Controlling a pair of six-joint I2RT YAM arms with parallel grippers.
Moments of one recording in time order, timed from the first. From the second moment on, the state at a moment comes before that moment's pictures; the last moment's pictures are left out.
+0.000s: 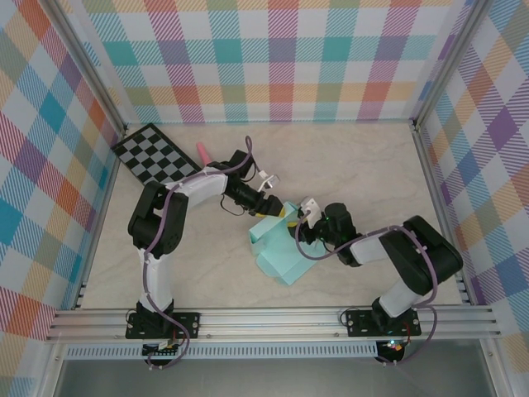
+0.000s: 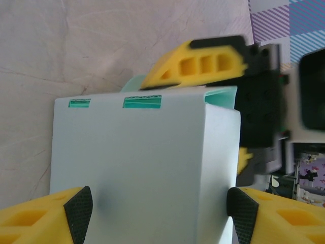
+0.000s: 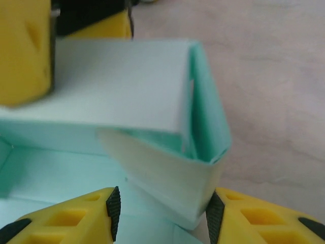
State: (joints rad) left arm -0.49 2.02 1.43 -0.69 0.95 -0.04; right arm 0.54 1.63 0.39 0.76 -0.31 -0.11
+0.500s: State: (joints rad) left arm -0.49 2.02 1.43 -0.68 0.95 -0.03; right arm 0.55 1.73 0.44 0.86 -0.28 -0.20
